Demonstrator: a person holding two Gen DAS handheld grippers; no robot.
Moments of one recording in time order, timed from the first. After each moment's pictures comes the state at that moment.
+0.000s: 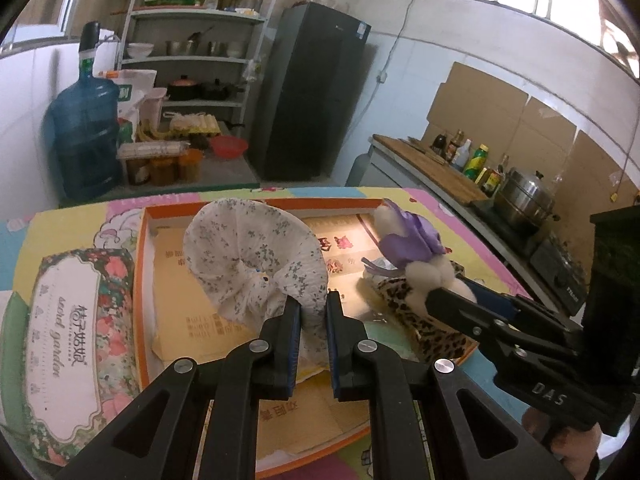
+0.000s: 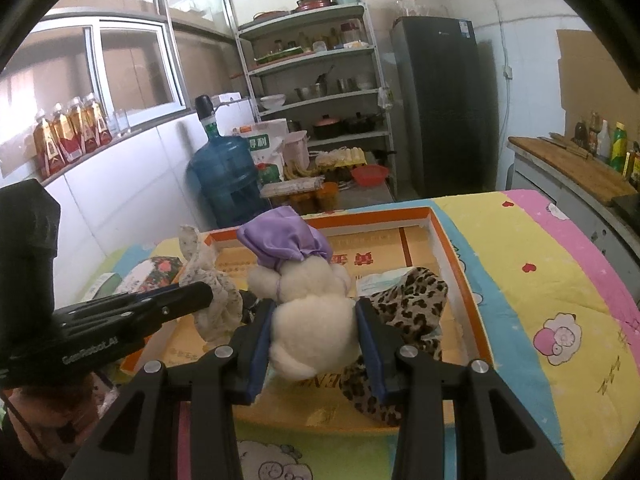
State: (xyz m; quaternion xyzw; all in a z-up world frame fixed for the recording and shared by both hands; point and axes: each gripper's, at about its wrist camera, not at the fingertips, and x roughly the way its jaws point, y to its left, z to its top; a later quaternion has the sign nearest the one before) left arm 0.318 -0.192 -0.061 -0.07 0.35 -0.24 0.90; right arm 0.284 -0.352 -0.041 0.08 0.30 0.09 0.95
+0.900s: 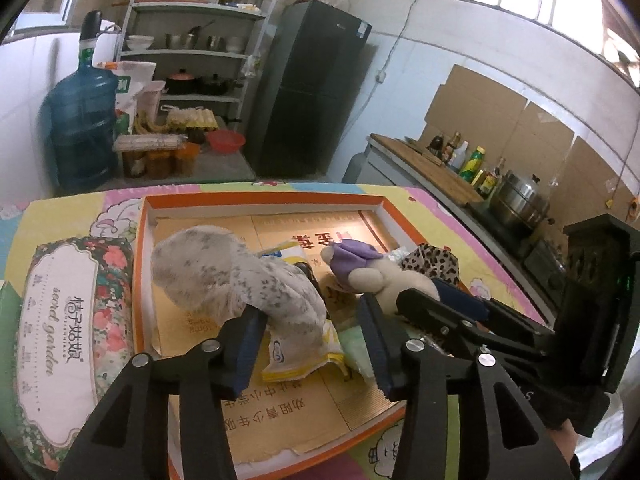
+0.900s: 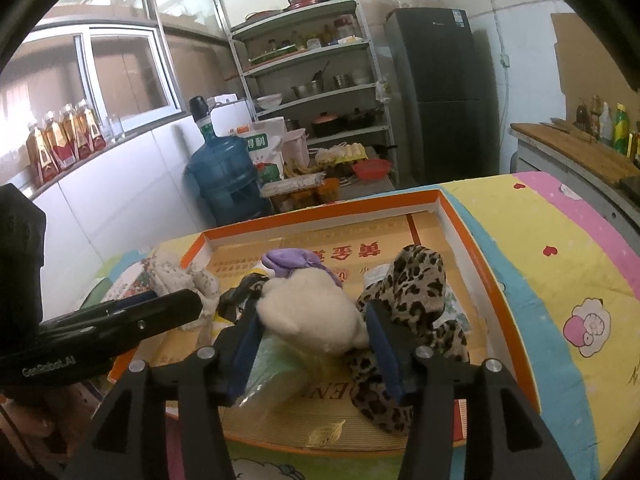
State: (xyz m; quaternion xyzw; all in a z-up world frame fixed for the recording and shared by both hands) left arm 0.322 -0.186 -0.069 -0.08 0.36 -0.25 0.90; right arm 0.299 -0.354 -0.064 0.11 0.30 0.10 0.94
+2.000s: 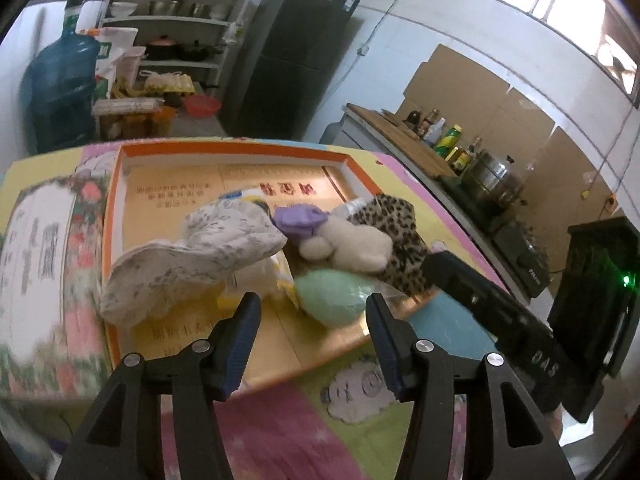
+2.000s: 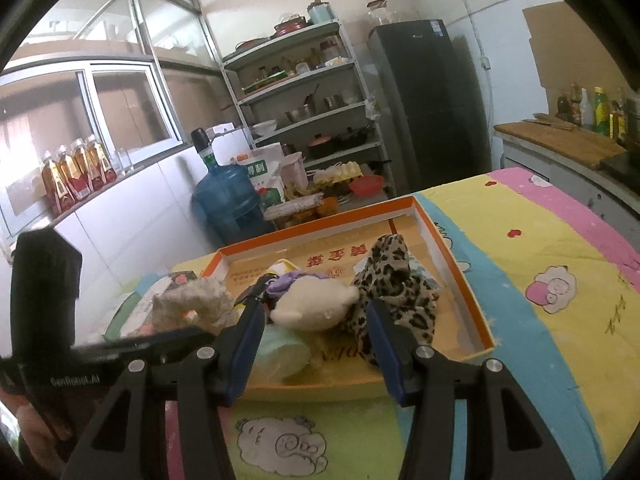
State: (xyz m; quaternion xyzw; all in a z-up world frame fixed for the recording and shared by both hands) left arm 0.288 -0.185 -0.075 -0.10 0.41 -0.30 0.86; right arm 0.240 -0.373 -0.048 0.15 0.26 0.09 0.95
